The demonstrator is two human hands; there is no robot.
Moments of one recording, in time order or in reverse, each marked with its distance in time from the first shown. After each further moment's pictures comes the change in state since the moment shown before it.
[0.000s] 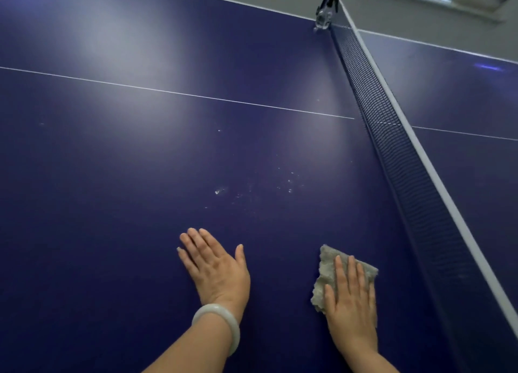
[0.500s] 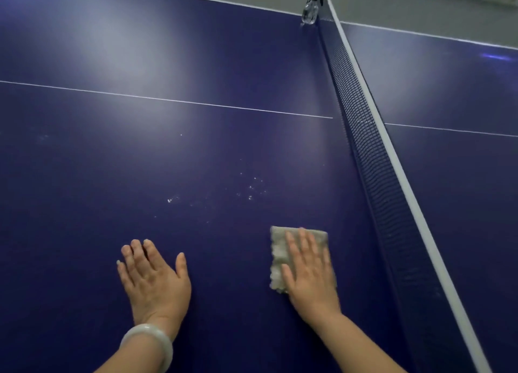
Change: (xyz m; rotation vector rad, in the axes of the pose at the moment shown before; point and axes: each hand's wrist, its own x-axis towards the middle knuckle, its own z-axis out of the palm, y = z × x) left_hand 0.002 0.004 0.015 0.078 0.127 -0.097; right_hand 0.089 0.024 -0.019 0.057 -0.103 -0.323
